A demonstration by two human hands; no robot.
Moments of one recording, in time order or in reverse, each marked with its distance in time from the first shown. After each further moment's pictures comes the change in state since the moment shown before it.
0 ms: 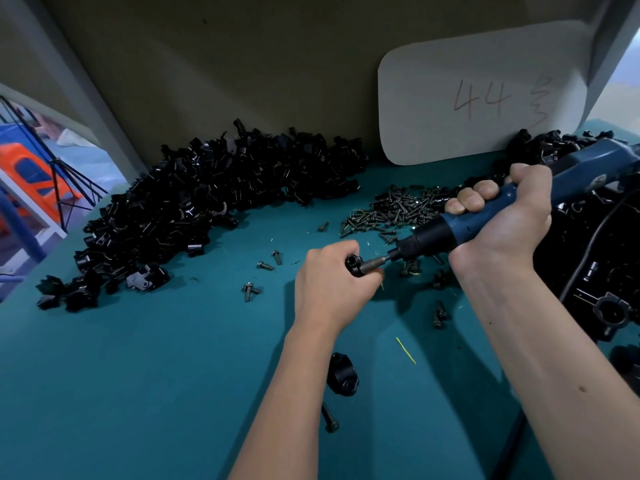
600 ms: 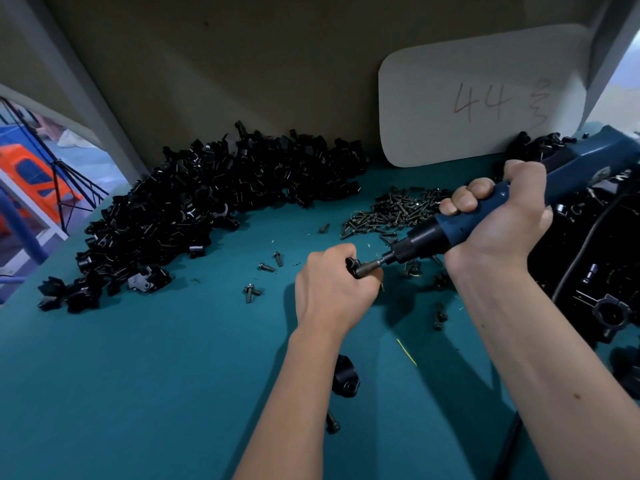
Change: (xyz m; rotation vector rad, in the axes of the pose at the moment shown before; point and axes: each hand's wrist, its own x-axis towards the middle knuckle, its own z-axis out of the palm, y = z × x) left_hand -0.002 -0.001 0.004 0.100 0.055 -0.062; right_hand -0.011 0.004 0.007 -0.039 -0.035 -0.113
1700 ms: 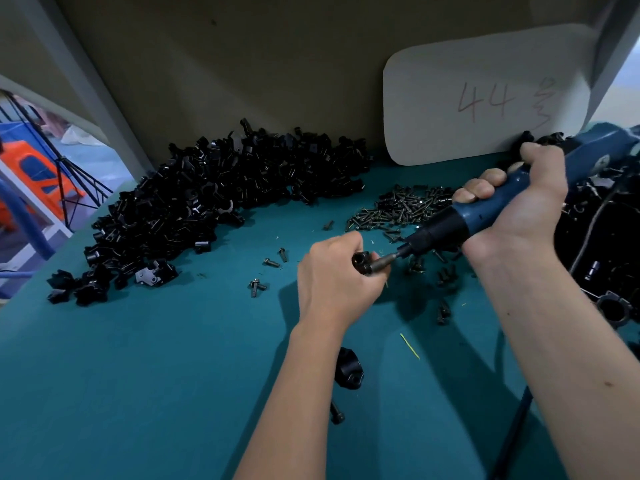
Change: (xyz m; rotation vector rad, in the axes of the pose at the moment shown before) left_hand -0.003 0.002 -0.008 -0.018 0.112 0.166; right_hand 0.010 -0.019 0.004 0.045 0.014 0.241
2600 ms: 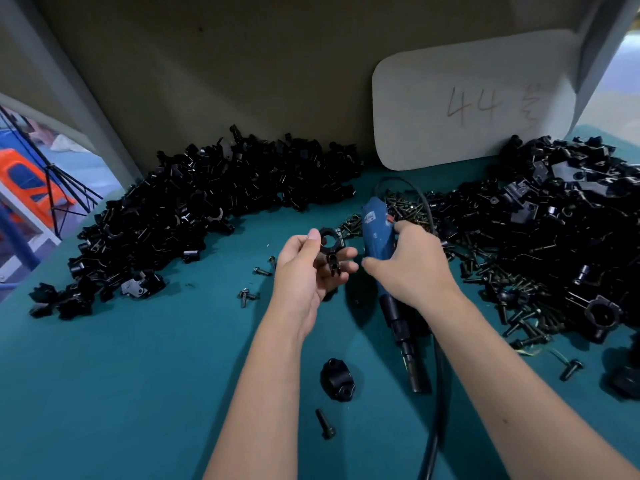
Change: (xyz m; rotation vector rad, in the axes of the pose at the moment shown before) left_hand 0.019 -0.010 -0.015 -1.203 -0.186 -0.656; right_hand -0.002 0.065 -0.036 -1.805 -0.328 -0.192
